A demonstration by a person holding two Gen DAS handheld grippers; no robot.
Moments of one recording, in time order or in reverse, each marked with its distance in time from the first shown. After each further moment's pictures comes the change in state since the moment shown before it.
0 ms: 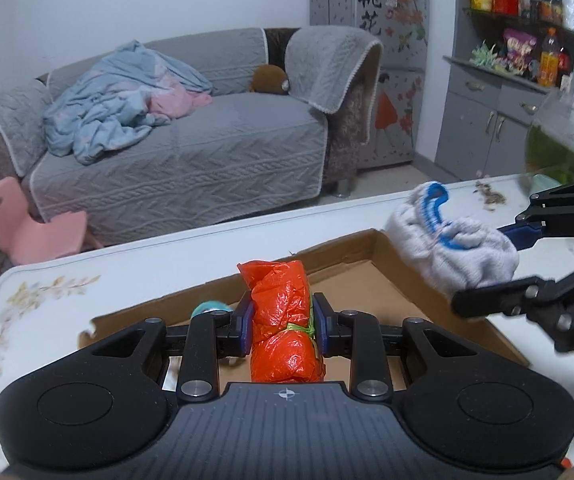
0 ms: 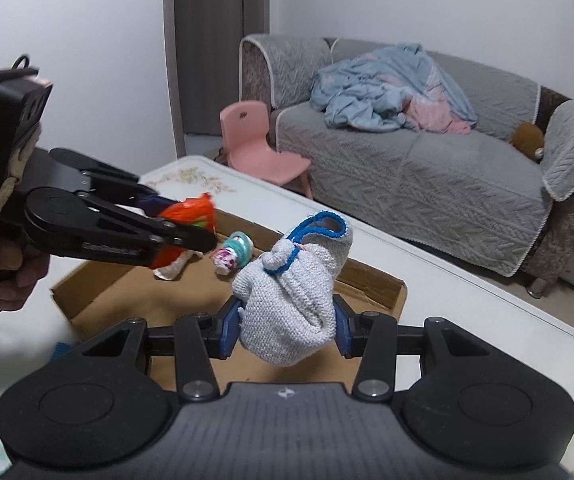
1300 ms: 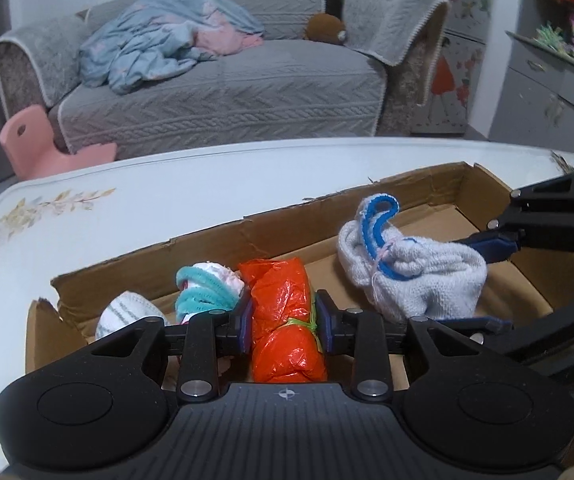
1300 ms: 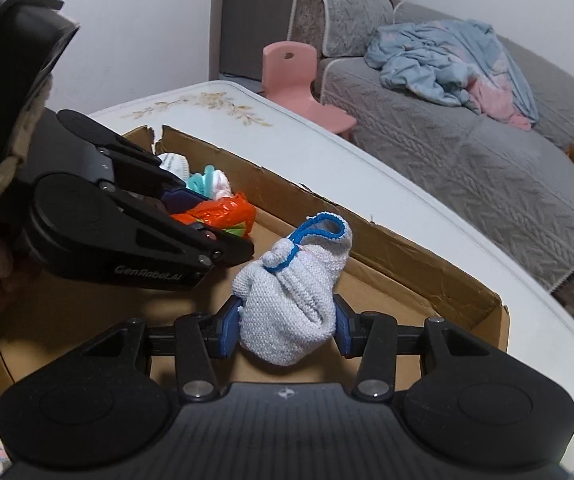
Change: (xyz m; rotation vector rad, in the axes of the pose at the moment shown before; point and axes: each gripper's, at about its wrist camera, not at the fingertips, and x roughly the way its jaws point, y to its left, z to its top) left arm 0.055 0.028 -0.045 -0.101 0.117 0.096; right arm 0.080 0.029 -0.015 -0.168 0.132 0.054
